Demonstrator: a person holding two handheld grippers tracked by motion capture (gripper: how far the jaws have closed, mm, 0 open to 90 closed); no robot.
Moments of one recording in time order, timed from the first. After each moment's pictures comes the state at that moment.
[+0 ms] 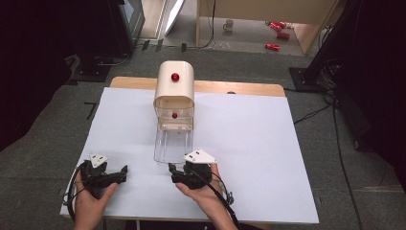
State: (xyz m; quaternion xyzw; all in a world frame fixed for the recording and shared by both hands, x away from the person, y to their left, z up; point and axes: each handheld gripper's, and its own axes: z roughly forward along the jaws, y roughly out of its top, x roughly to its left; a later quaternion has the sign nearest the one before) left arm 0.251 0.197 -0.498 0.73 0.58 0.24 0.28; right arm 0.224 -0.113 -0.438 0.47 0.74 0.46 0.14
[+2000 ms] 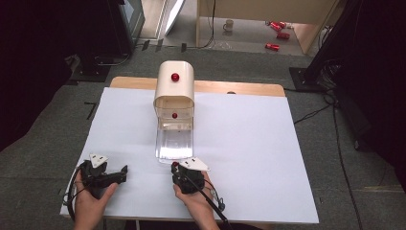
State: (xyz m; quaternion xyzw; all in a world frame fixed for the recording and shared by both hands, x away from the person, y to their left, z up) left arm 0.251 0.197 -0.498 0.73 0.58 0.24 0.28; right arm 0.225 -0.095 -0.481 0.53 0.71 0.44 0.14
